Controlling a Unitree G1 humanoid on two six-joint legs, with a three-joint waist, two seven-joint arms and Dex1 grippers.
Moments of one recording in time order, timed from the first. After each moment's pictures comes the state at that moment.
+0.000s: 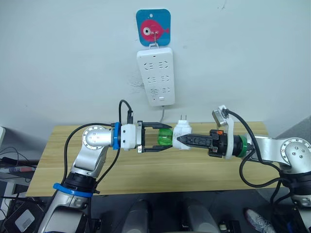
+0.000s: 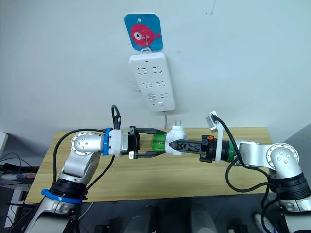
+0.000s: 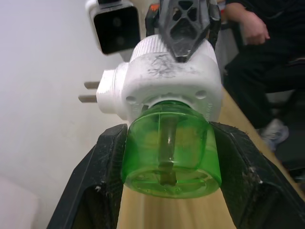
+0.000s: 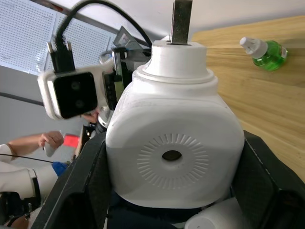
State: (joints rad) left arm -0.46 0.55 -0.18 -0.02 -0.36 -0.15 -1.28; right arm -0.44 -0.74 0.08 -0.23 1.91 1.13 0.04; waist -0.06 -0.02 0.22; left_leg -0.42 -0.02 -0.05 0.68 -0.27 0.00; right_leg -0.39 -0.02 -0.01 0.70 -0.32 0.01
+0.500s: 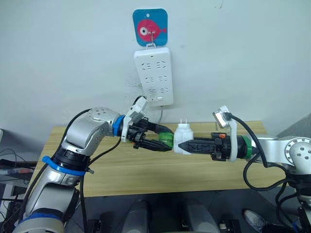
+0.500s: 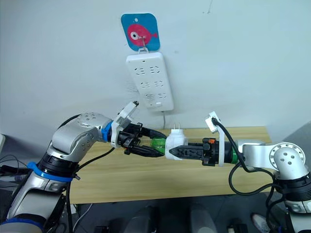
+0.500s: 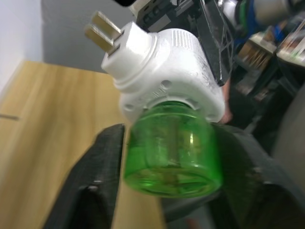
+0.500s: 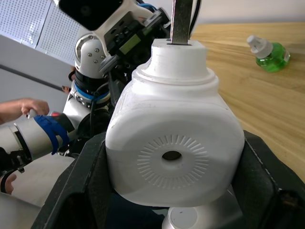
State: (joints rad) left arm -0.66 0.65 -0.25 -0.02 -0.55 0.48 -1.41; right arm -0.42 -0.78 0.06 -0.29 1.81 1.15 0.17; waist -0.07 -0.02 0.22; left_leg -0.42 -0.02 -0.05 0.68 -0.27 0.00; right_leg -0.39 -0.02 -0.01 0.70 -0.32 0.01
